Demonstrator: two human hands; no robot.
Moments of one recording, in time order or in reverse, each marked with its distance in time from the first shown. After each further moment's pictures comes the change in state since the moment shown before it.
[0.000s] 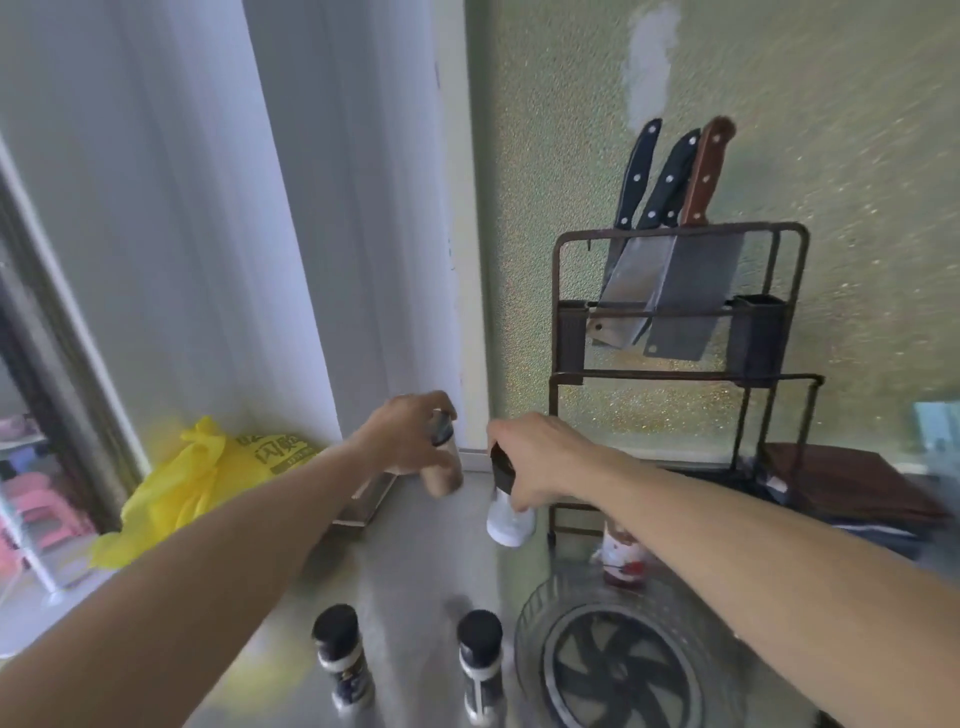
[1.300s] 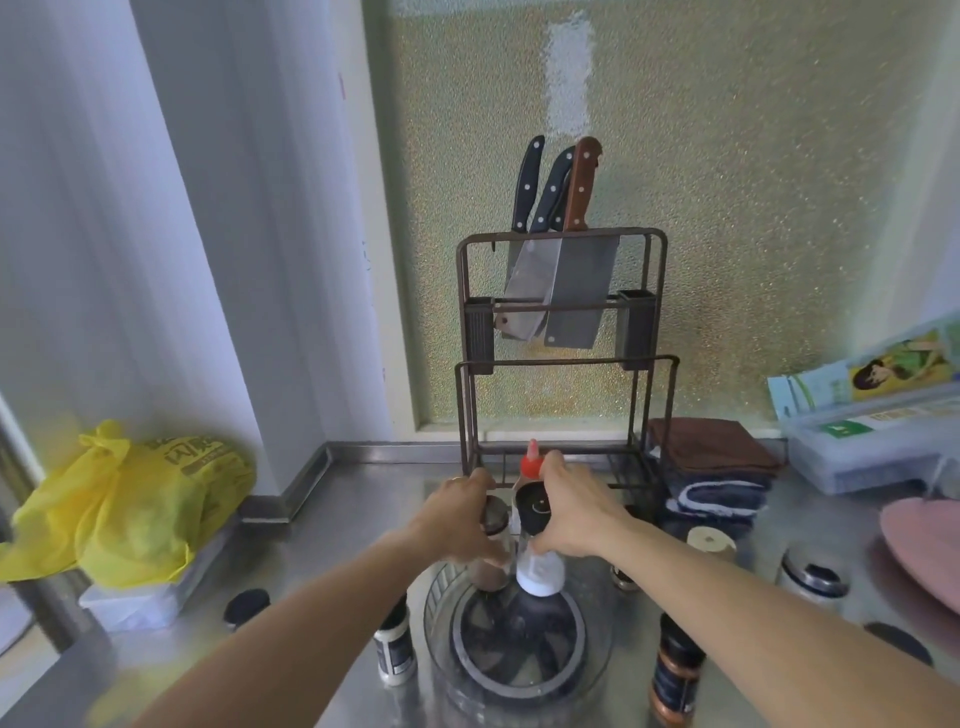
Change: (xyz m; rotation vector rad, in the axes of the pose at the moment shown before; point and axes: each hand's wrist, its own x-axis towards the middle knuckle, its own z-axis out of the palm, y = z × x) left_hand -0.054 0.135 0.110 -0.079 -0.218 0.142; right_hand -0.118 0.074 0.052 0.268 -0.017 0.424
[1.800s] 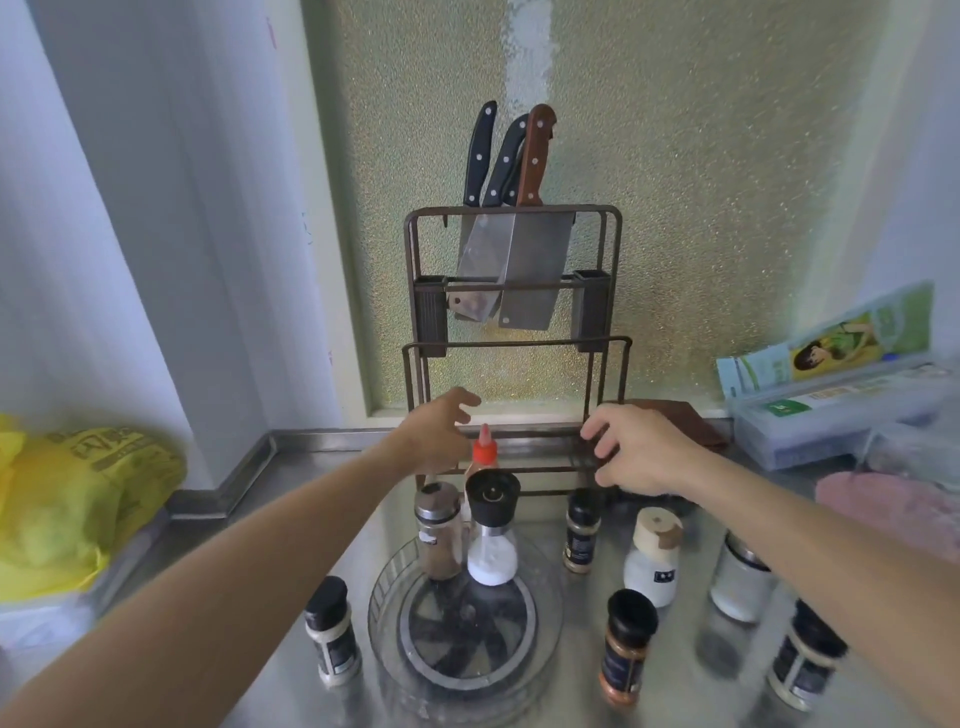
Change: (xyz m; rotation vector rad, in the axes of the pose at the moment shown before) left_hand 0.044 0.036 -0.048 -0.349 0.018 -0.011; right_hand -0.007 0.098 -0.063 0.146 0.051 0.098
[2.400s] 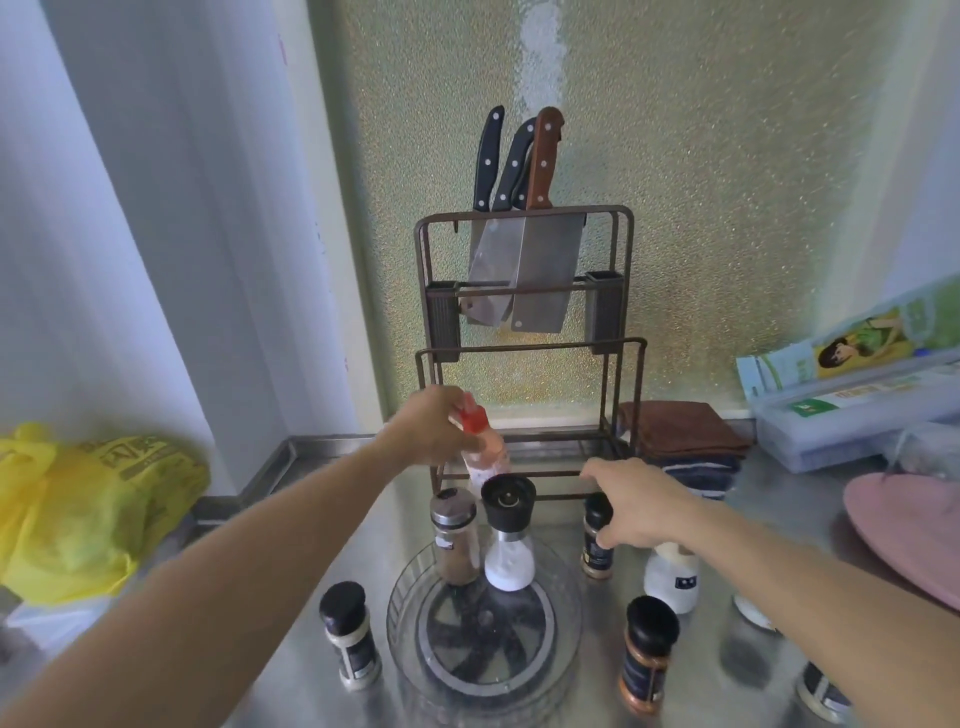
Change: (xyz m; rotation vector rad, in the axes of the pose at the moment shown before) left_hand 0.003 -0.006 -0.016 0.078 0.132 0.049; right_hand 0.007 0.009 0.048 -0.375 -0.164 -0.090
